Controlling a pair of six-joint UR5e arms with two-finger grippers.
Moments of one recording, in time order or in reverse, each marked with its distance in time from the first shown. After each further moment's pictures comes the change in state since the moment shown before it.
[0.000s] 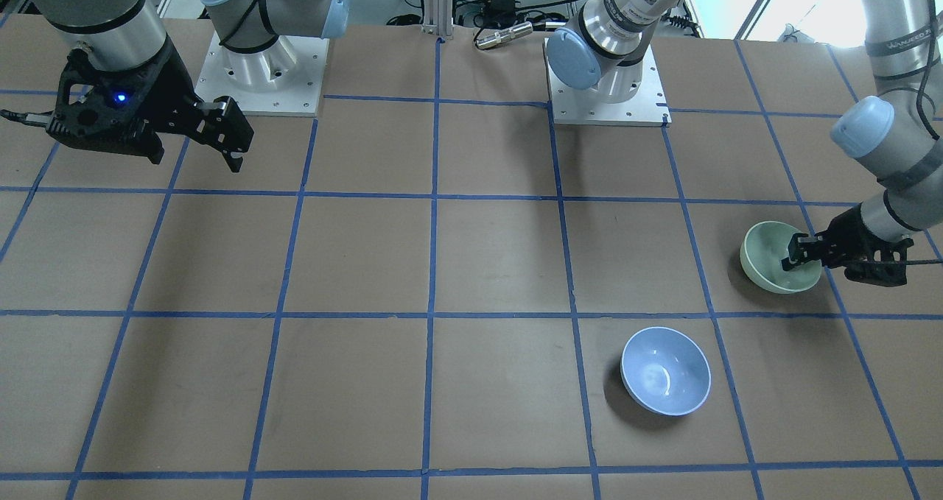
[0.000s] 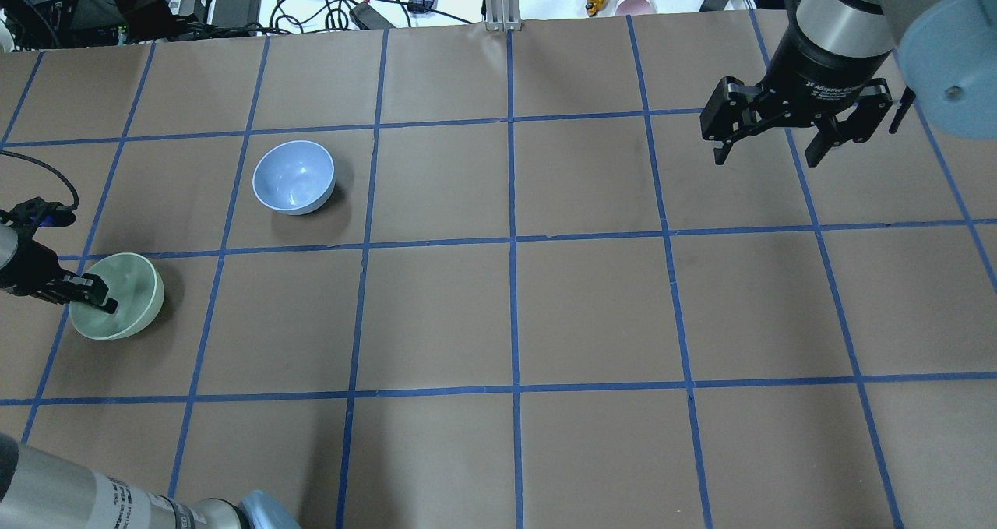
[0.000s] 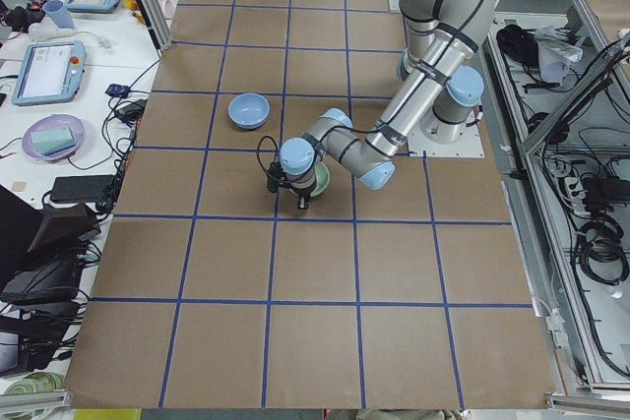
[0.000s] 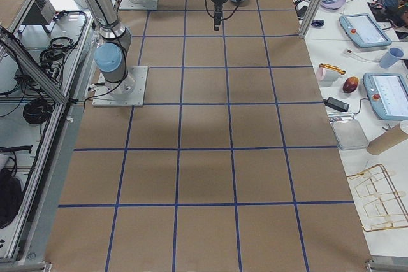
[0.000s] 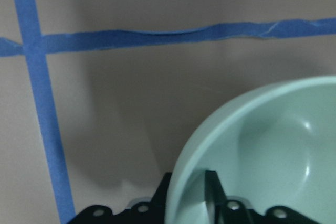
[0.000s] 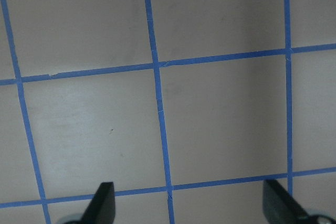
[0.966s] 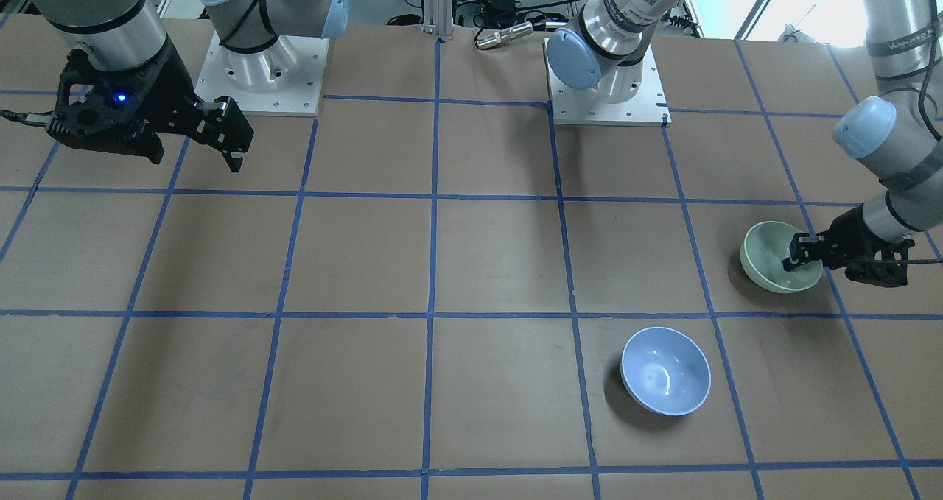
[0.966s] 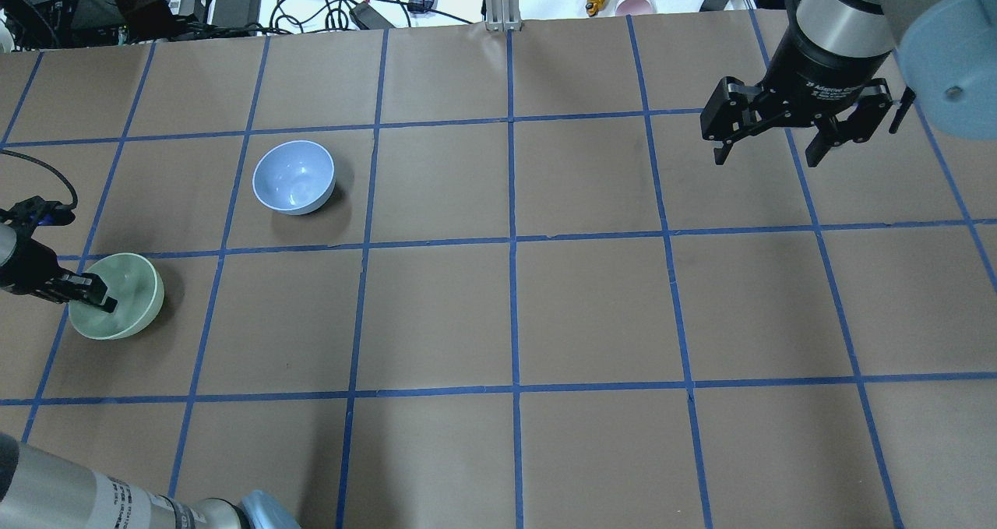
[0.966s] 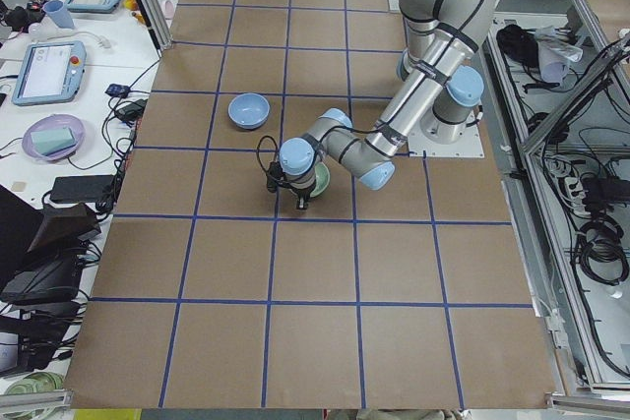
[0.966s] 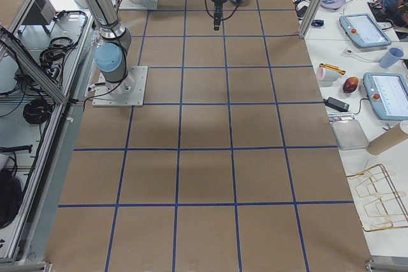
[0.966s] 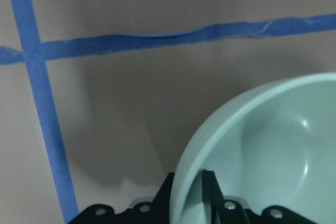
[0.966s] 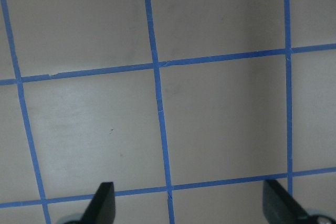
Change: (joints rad) left arm 0.000 0.002 0.006 -0.005 -0.003 0.005; right arm 0.000 0.000 0.000 0.000 0.000 0.000
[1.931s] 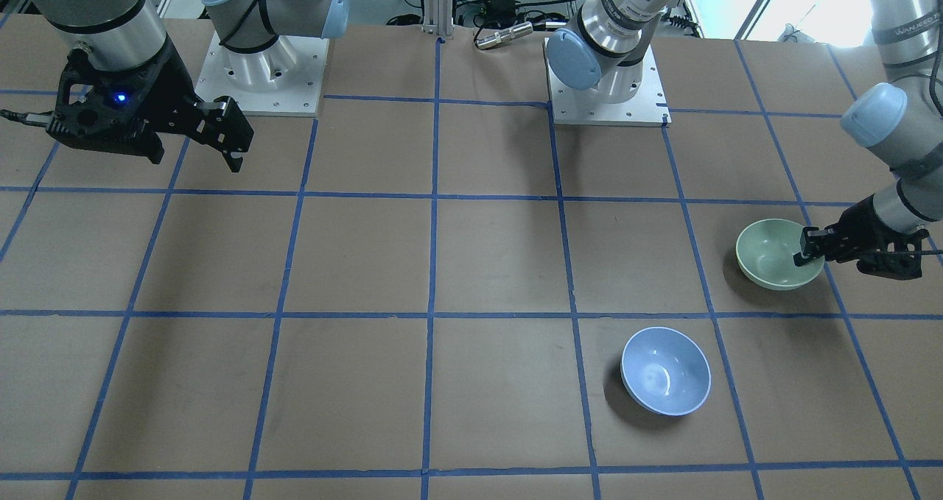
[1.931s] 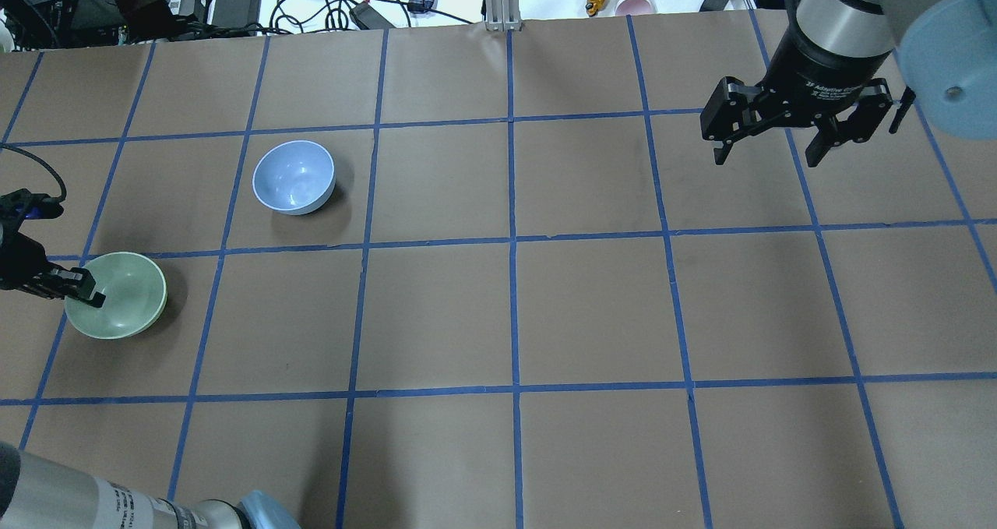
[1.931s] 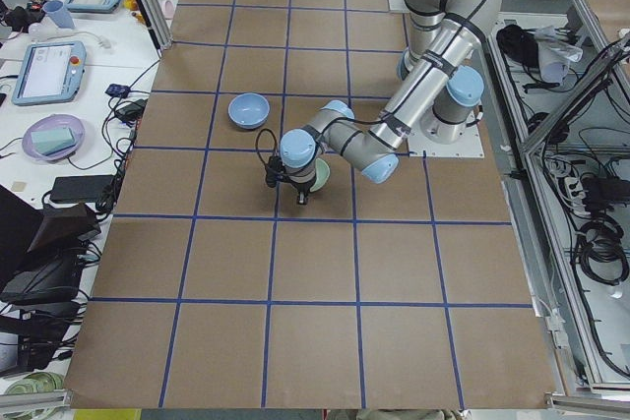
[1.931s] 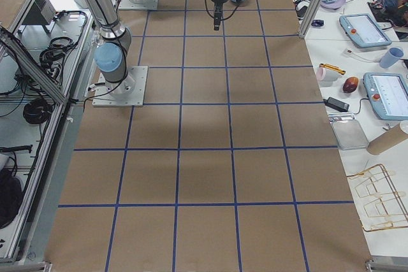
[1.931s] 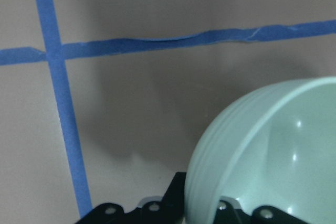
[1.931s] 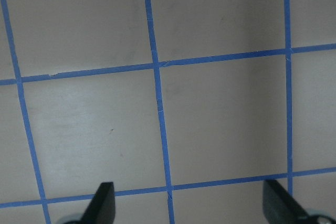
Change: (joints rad) left arm -0.001 0.062 0.028 -0.091 -0.015 -0.020; right arm 0.000 0.000 0.000 0.000 0.000 0.000
